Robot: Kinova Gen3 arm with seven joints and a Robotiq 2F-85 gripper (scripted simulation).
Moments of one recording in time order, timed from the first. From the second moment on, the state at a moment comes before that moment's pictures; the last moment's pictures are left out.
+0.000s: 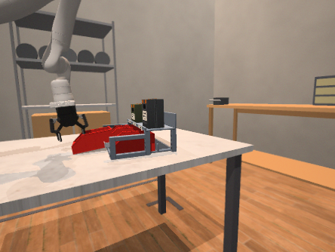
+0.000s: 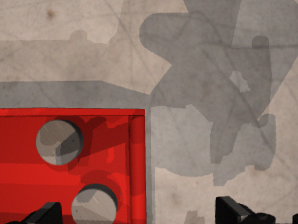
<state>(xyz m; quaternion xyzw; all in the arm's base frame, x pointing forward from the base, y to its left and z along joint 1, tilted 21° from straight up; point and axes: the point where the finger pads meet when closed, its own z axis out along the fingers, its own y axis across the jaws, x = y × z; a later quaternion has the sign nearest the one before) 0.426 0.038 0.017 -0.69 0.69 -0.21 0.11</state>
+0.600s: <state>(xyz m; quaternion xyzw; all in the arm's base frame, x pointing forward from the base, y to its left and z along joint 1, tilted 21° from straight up) 0.422 0.021 0.018 -0.68 0.69 -0.21 0.11</state>
